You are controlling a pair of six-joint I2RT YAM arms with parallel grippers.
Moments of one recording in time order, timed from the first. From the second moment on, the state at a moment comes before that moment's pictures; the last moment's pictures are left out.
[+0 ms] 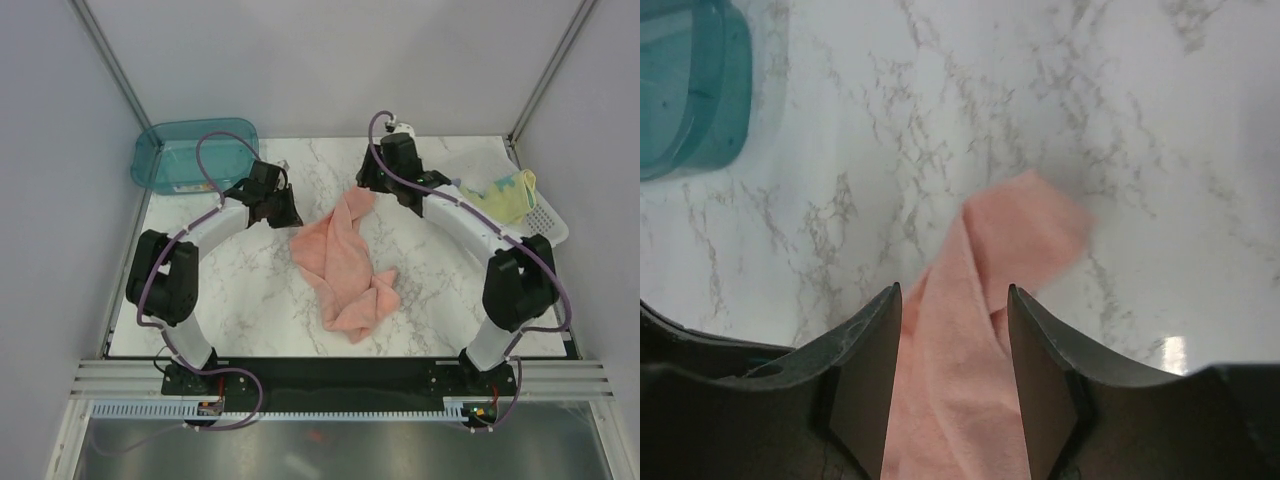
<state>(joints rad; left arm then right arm) -0.39 1.75 1.23 -0.36 0.19 -0.50 0.43 1.68 1.39 -0.26 0.13 0.52</state>
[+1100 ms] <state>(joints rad) -0.38 1.77 1.26 -0.35 0.09 -0.54 0.46 2.11 1.54 -0.28 -0.14 0.44</state>
